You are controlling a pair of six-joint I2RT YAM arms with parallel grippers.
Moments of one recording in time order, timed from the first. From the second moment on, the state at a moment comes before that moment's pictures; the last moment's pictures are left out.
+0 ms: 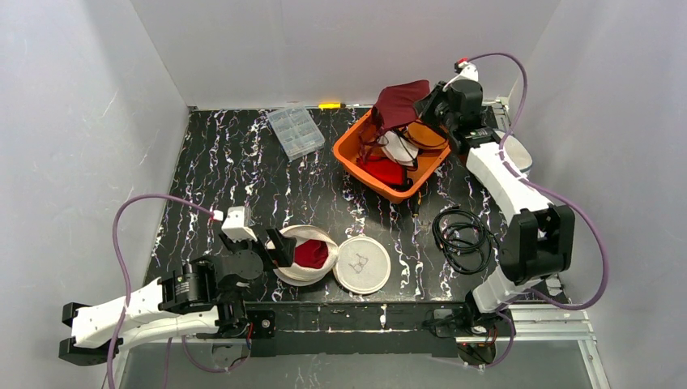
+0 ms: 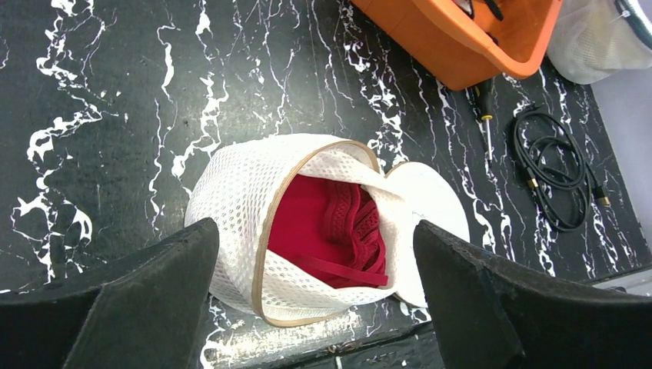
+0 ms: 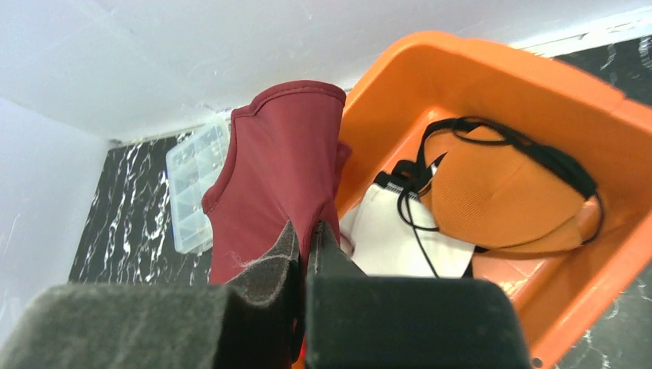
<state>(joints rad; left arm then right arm) -1.29 0.43 0.67 -0.84 -0.88 -0.91 0.26 1.58 1.40 -0.07 -0.02 0.50</state>
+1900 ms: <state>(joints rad) -1.29 0.49 0.69 -1.14 -0.87 -1.18 0.91 1.15 0.96 -0.10 0.00 0.48</state>
